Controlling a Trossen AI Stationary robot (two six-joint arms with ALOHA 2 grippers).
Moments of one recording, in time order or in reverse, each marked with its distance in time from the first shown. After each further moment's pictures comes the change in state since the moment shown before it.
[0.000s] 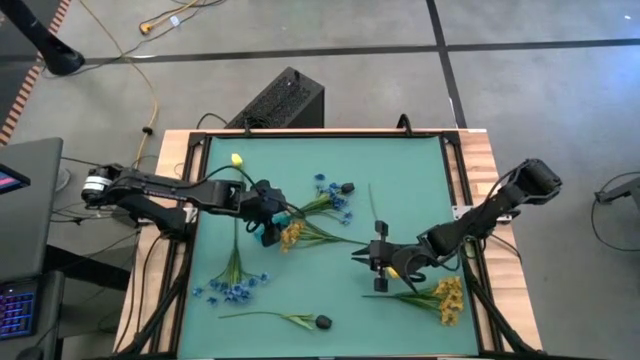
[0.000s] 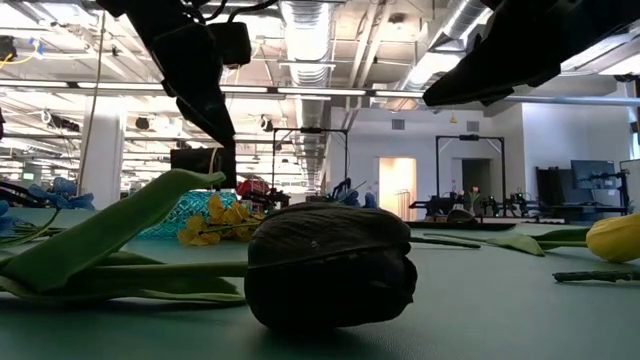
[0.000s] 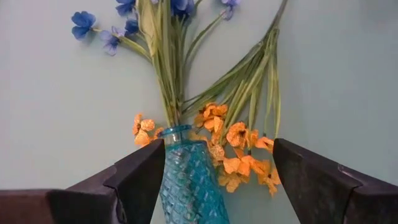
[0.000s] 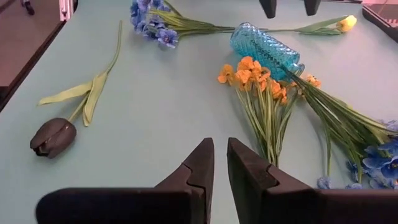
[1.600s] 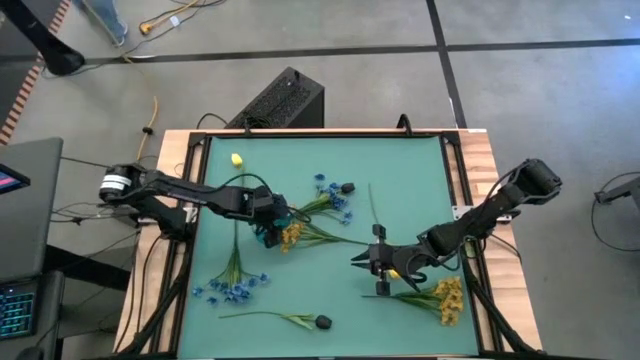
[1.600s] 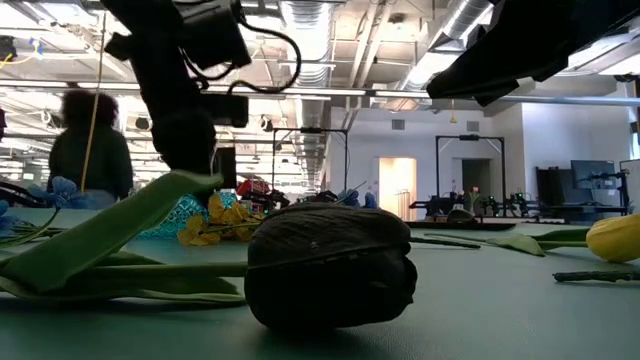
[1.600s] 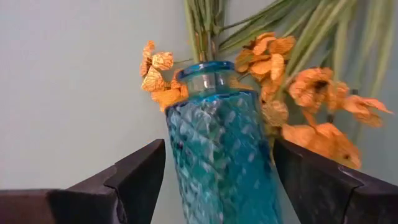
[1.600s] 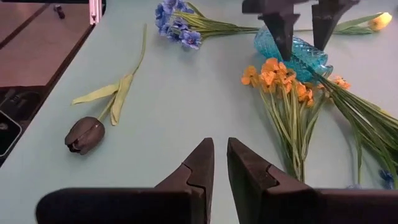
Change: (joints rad) left arm 0.038 0.169 -0.095 0.058 -0.025 -0.053; right arm 0.001 0.001 0.000 0.024 -0.088 0.001
